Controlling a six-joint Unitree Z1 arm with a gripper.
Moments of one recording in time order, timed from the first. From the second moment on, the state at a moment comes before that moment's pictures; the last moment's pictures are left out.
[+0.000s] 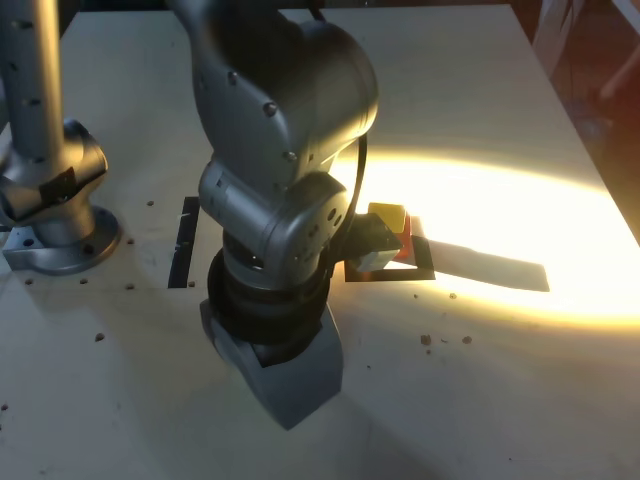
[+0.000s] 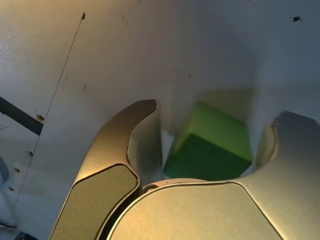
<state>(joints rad) -0.73 2.02 -1.30 1.06 0.09 0.15</state>
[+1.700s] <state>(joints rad) -0.06 2.02 -1.97 1.60 0.12 0.08</state>
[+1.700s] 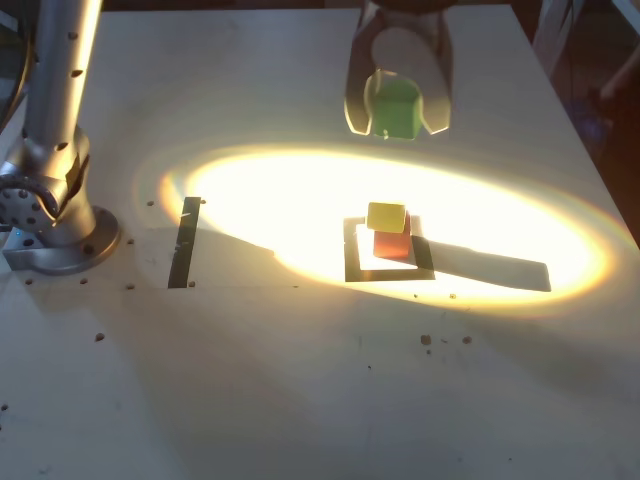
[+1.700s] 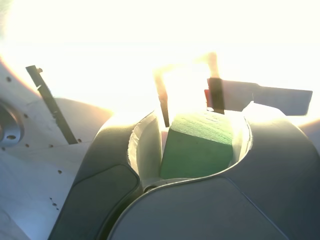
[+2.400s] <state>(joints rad) -0.13 2.07 -1.86 1.52 0.07 -0.01</state>
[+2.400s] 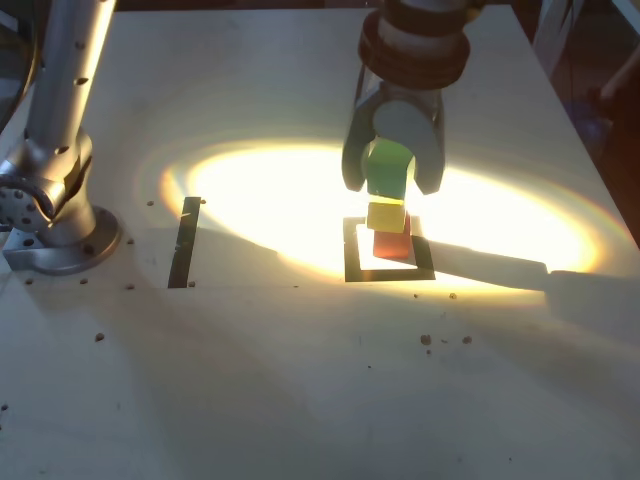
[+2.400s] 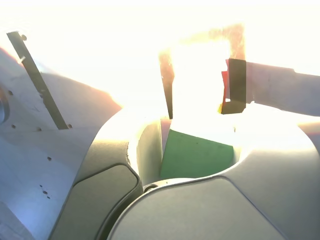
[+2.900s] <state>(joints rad) -0.11 2.09 -1.86 1.52 0.09 -0.01</state>
